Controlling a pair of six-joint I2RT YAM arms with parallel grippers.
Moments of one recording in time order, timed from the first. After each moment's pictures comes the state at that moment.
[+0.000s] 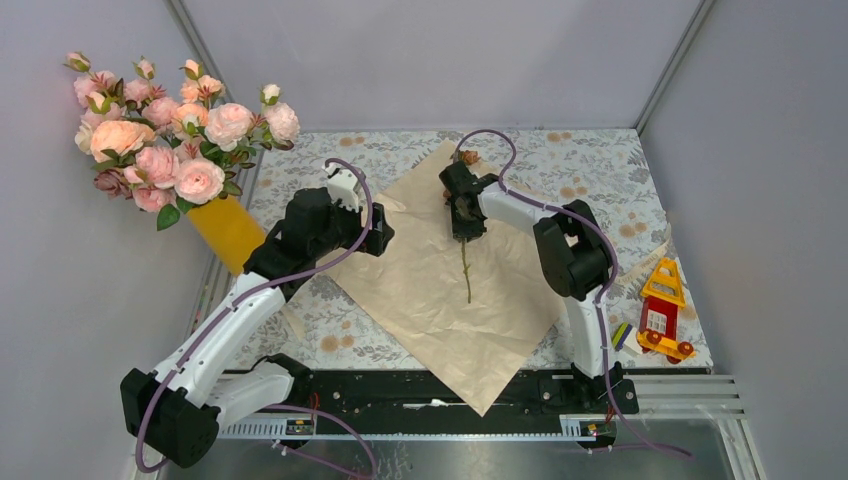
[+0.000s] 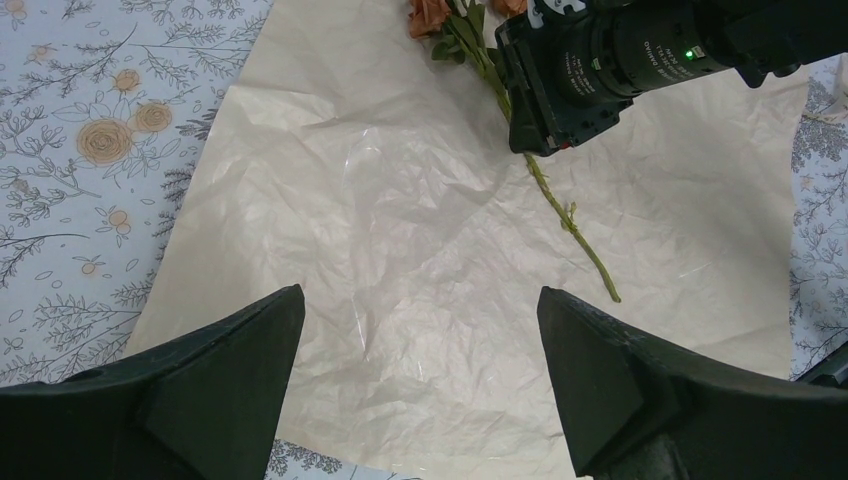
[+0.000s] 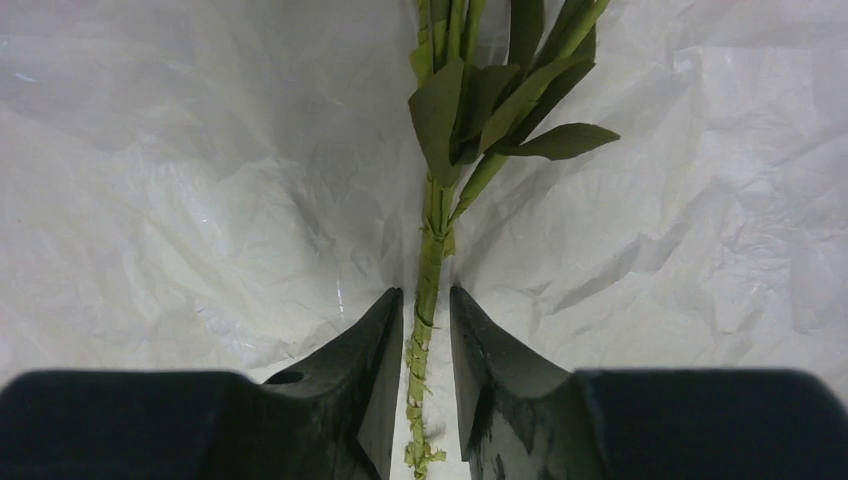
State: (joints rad) left arm -0.47 1.02 0.91 -0.35 0.11 -0.17; right arm 0.58 2.15 1.61 -0.68 0.15 0.48
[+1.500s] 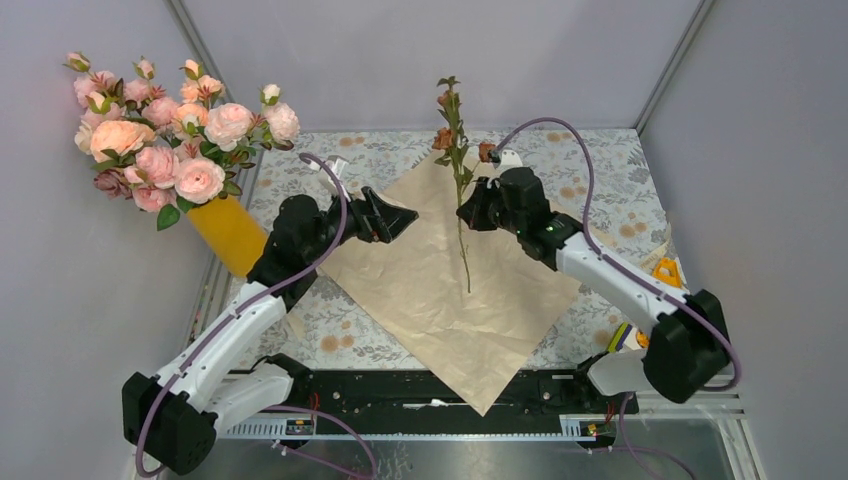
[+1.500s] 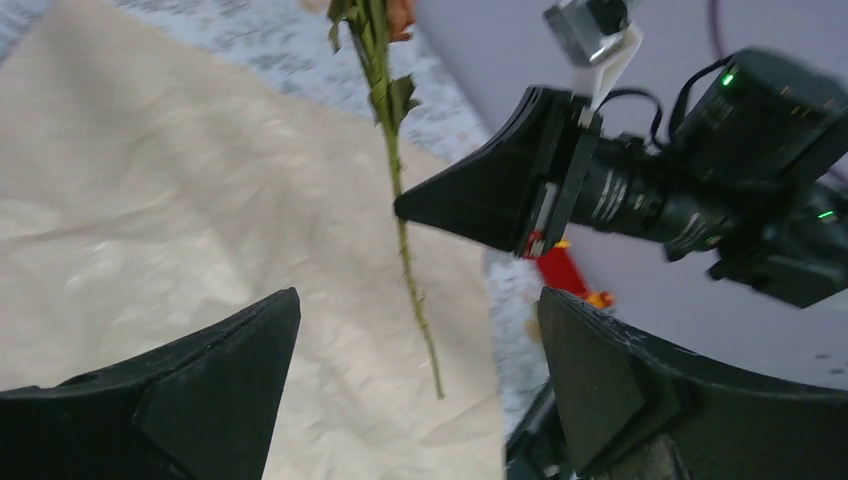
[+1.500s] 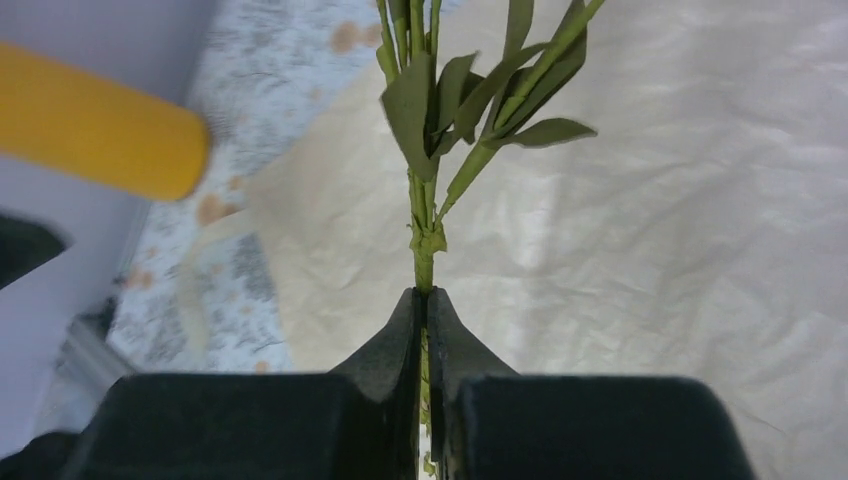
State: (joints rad) left arm -0.47 0.97 0.80 0.06 0.34 -0.59; right arm 0.59 1.41 1.05 -0.15 -0.02 0.51
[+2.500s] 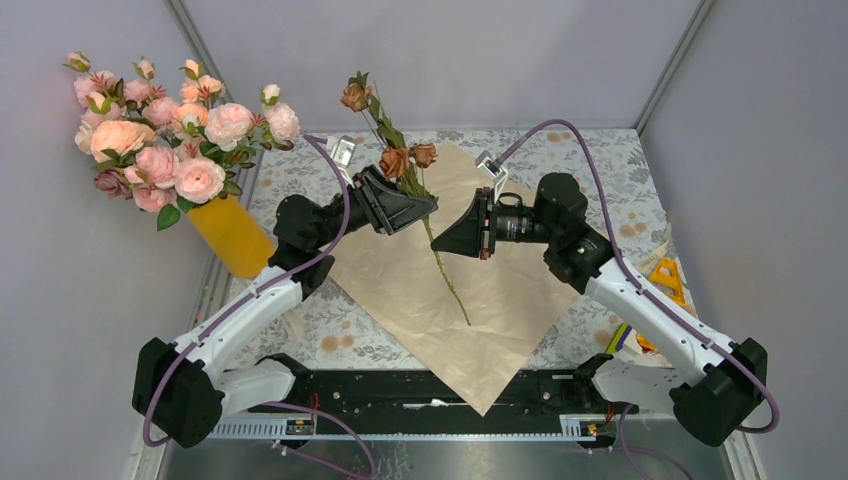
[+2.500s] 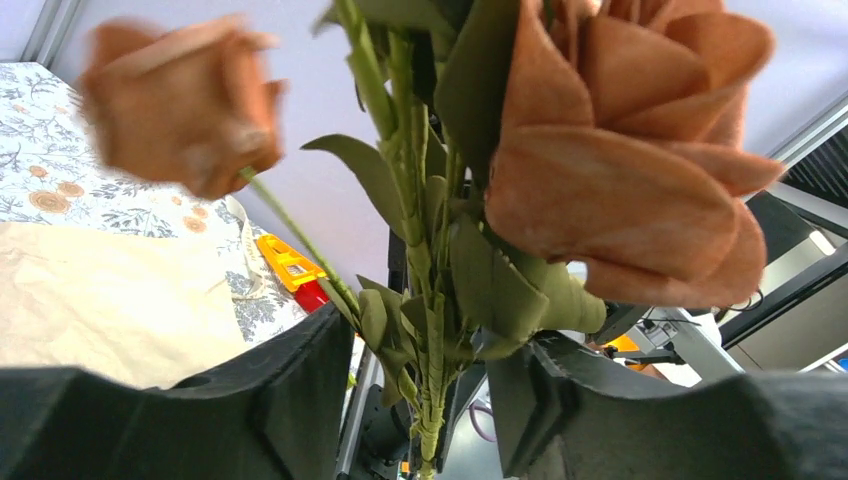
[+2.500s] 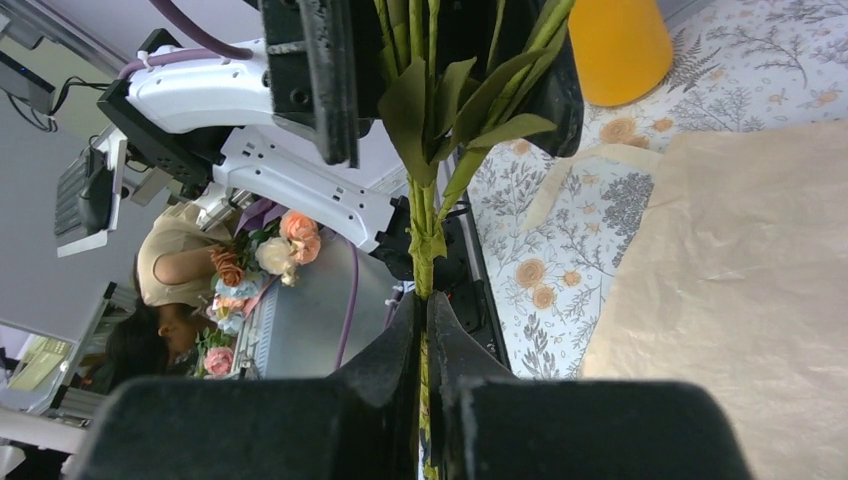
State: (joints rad) left arm -0.53 1.12 0.82 0.71 0.67 -1.03; right arm 0.63 1.14 1.00 0.09 -0.84 0.60
